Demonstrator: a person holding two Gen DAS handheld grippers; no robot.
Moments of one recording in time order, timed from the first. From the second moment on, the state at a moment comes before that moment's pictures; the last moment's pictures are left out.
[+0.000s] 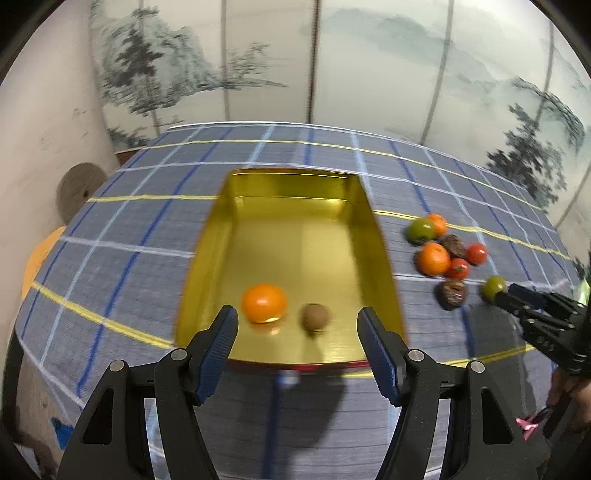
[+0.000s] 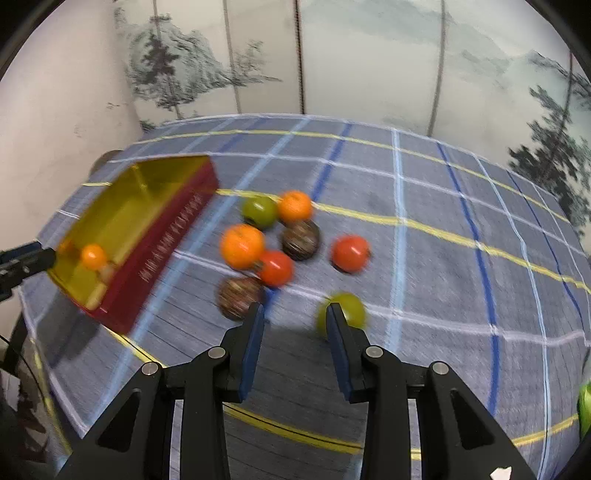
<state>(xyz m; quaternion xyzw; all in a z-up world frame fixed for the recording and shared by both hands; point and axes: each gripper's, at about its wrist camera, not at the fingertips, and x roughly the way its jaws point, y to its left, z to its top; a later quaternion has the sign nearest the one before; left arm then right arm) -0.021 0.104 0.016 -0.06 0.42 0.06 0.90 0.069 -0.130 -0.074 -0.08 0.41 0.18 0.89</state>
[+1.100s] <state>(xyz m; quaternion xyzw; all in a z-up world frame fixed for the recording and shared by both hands) 0.042 -0.012 -0.016 -0.02 0.46 -0.04 0.89 0.096 -0.157 -0.112 -0.08 0.41 0.17 0.89</state>
